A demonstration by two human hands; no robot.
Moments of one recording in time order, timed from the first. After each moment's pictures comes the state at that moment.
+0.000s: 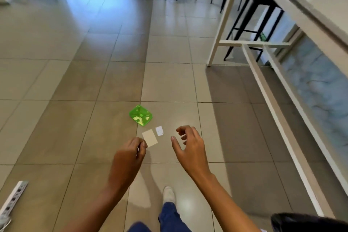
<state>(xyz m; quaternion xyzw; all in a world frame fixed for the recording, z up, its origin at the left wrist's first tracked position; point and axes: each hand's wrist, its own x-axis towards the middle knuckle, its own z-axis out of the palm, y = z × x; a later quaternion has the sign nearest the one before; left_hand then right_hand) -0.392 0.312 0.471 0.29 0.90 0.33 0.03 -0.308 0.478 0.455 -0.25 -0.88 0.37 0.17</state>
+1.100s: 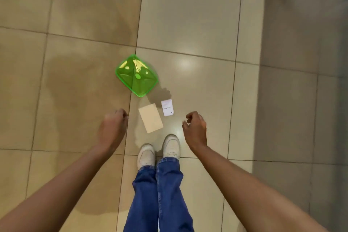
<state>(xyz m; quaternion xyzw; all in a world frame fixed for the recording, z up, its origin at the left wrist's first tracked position) -0.789 0.417 0.017 0.15 0.94 0.15 0.27 -0.662 0.615 0.005 -0.46 -0.80 0.36 -0.15</state>
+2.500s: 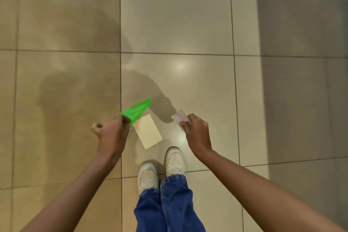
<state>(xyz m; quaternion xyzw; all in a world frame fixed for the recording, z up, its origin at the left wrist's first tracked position) -0.797 0.456 -0.048 0.17 0.94 0.15 0.25 -0.664 0.641 -0.074 -0.42 -0.83 0.35 -0.10</state>
